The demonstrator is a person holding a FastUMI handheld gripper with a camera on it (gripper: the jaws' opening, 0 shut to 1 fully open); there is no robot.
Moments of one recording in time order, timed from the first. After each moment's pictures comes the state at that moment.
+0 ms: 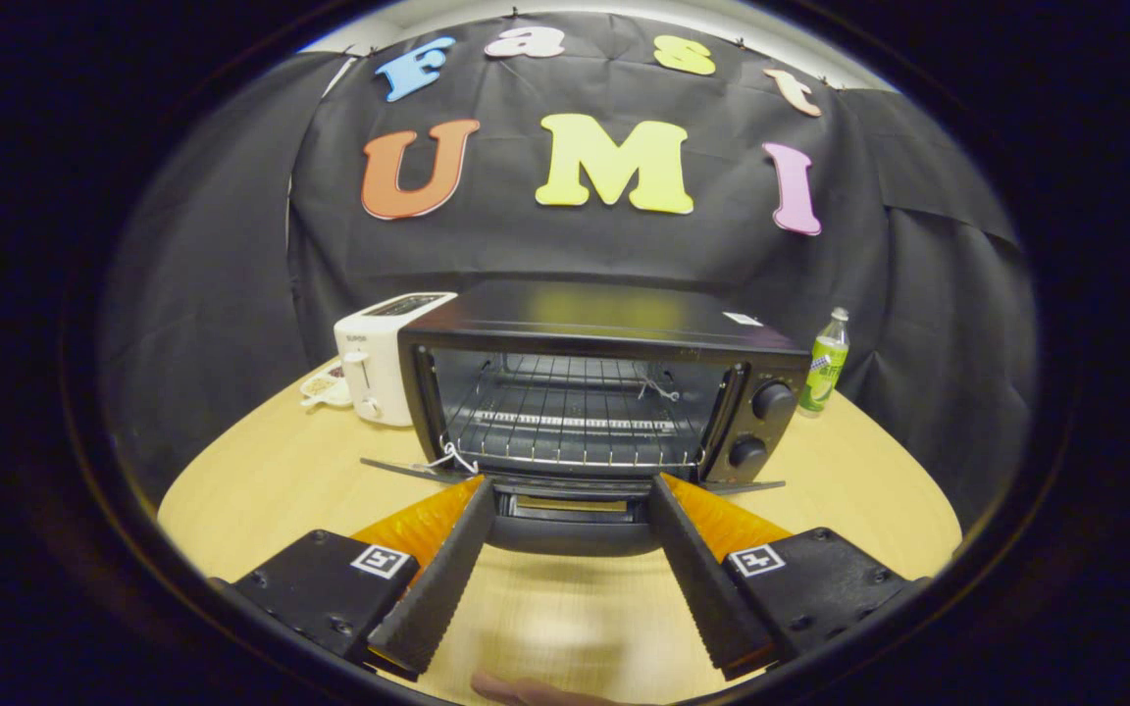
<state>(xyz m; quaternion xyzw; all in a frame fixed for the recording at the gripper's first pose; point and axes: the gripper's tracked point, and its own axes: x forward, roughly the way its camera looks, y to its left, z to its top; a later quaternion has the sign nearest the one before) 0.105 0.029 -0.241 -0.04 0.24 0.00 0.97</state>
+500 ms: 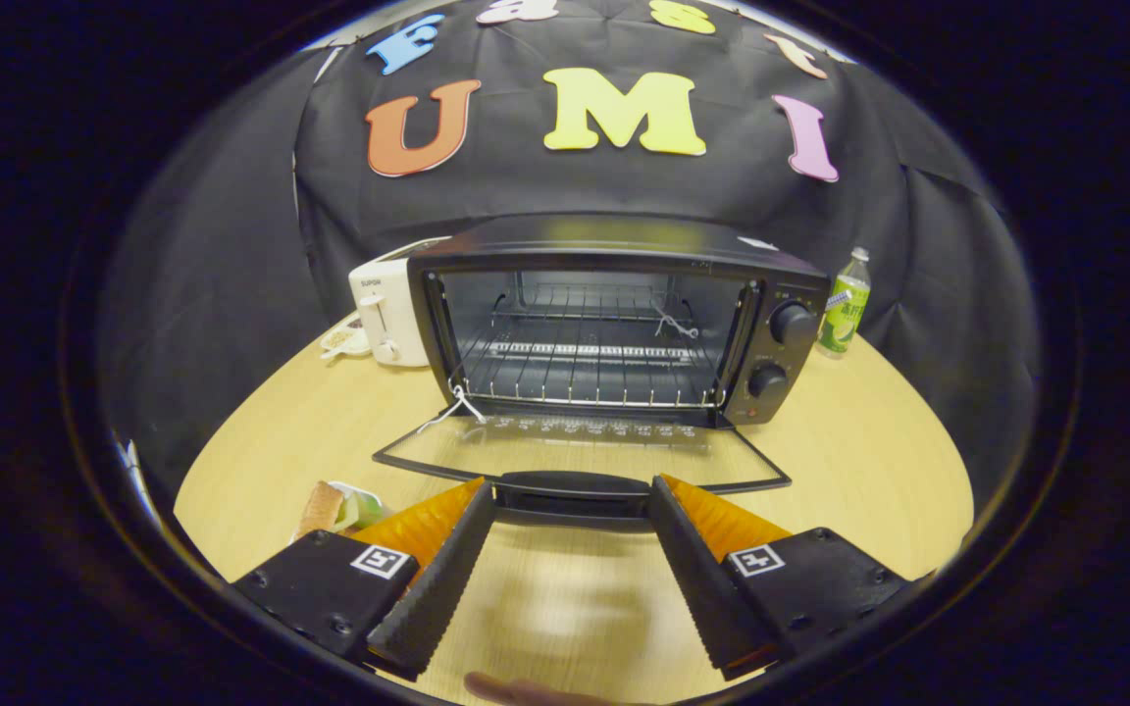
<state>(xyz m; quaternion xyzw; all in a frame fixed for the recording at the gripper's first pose) 0.080 0.028 -0.274 0.00 0.33 0.03 0.95</state>
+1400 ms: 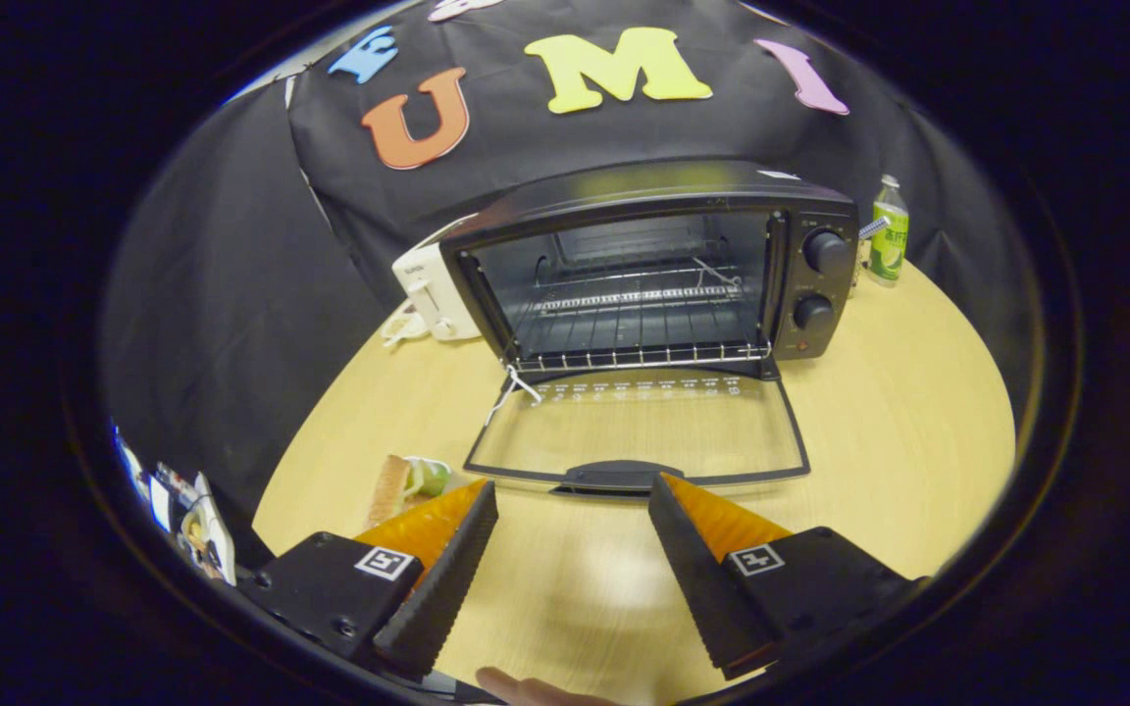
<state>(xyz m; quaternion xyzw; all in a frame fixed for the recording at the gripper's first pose) 0.049 0.055 -0.251 0.08 0.40 0.12 0.90</state>
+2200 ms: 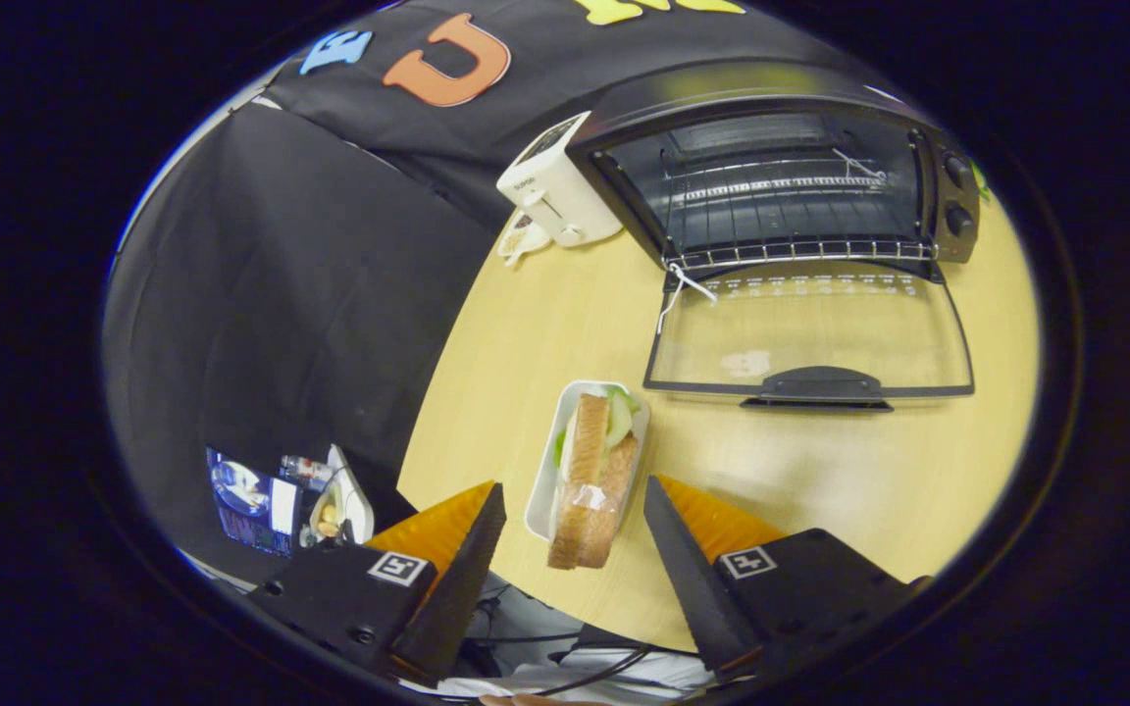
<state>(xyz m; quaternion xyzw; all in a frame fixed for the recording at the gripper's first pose) 0.002 0.147 -0.235 0.18 0.56 0.26 0.77</state>
